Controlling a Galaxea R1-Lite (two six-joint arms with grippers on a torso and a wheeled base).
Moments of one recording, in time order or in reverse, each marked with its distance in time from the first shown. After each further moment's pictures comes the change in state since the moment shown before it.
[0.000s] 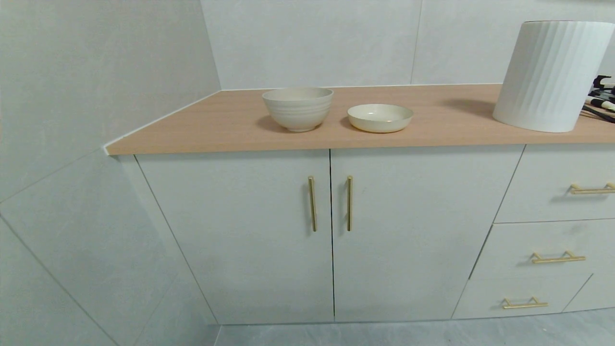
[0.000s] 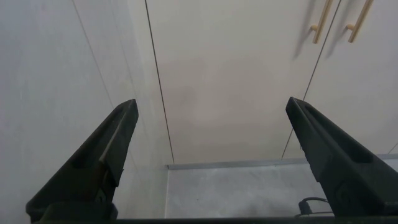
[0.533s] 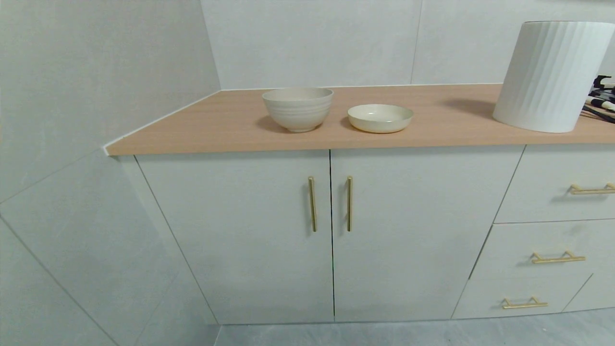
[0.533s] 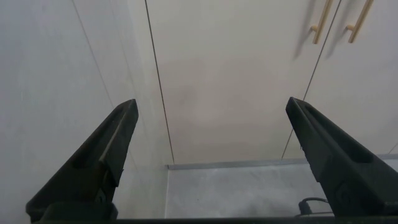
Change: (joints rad) left arm 0.000 0.000 0.000 0.000 0.000 0.000; right arm -0.001 0.000 0.000 -0.001 -0.003 0.014
